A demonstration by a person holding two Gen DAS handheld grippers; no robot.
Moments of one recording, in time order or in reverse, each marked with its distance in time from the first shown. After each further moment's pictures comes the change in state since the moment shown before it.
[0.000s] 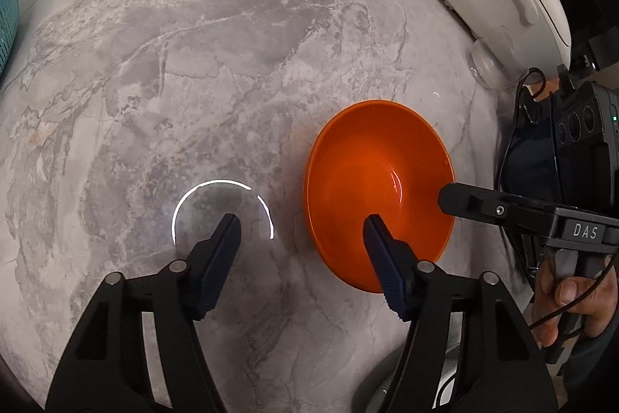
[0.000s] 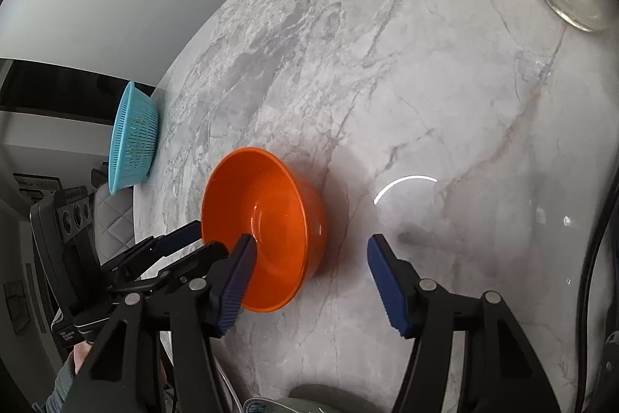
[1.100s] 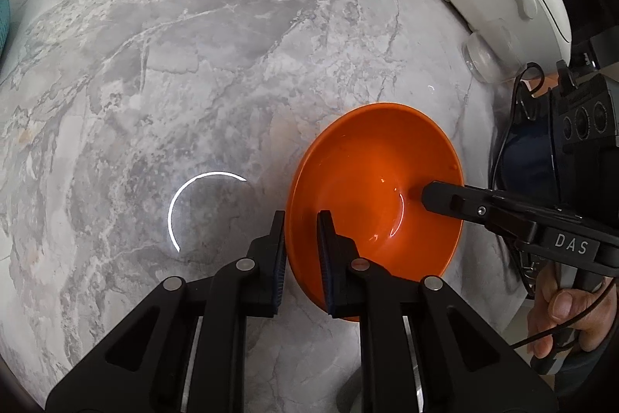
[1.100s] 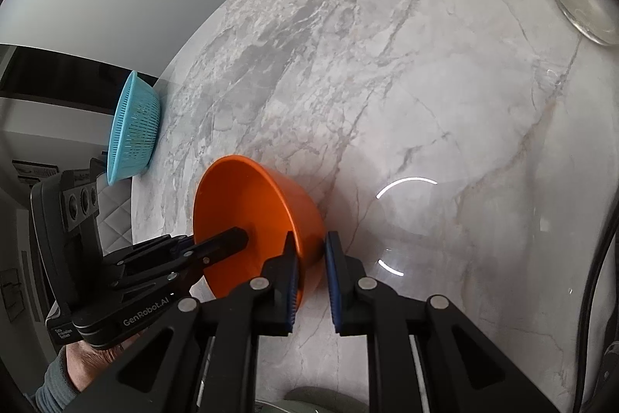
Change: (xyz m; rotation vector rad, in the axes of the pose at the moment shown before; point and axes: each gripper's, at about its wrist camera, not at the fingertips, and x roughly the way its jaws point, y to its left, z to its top) left arm 0.002 -0.017 0.004 0.007 0.031 -0.018; right arm -0.001 0.009 0.002 -0.044 0.008 -0.005
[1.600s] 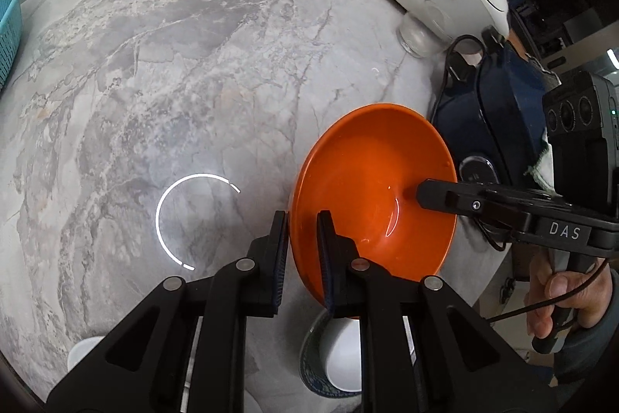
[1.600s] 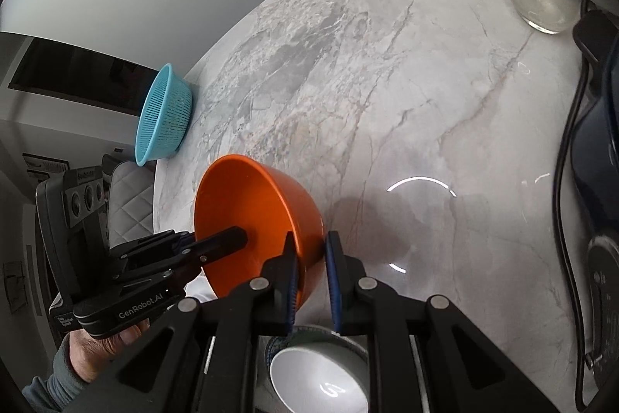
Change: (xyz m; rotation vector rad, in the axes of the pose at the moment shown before) left arm -0.073 -0.040 -0.066 0.076 -0.022 -0.067; right arm -0.063 0.023 -0.057 -0.017 -0.031 0.023
